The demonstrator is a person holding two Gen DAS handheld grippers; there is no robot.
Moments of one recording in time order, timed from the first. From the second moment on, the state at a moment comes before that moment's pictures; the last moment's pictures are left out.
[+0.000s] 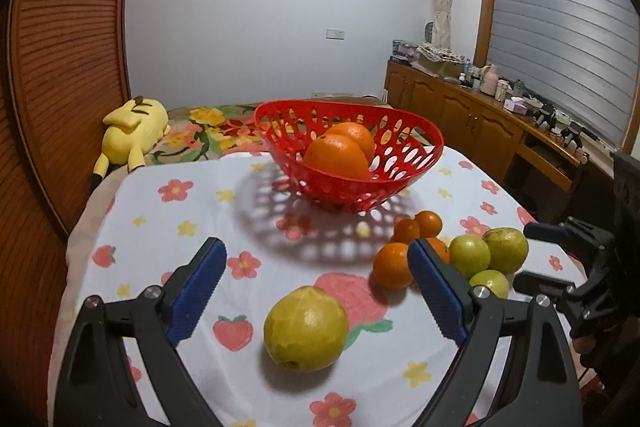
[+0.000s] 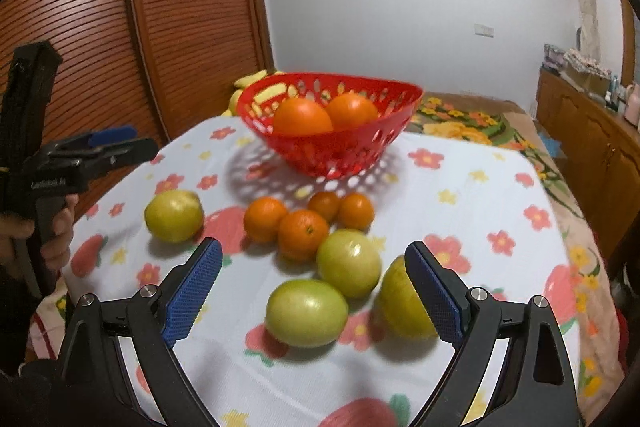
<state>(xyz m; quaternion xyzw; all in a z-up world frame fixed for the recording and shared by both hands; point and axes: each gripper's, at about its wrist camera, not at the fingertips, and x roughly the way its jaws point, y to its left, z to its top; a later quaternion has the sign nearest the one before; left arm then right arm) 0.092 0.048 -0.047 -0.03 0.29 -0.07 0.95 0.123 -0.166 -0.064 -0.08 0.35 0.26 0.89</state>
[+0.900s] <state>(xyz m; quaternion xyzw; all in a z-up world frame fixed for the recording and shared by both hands) 0.104 0.054 -0.102 -0.03 0.36 -0.09 0.93 0.123 -0.156 -0.115 -0.12 0.41 0.26 0.87</state>
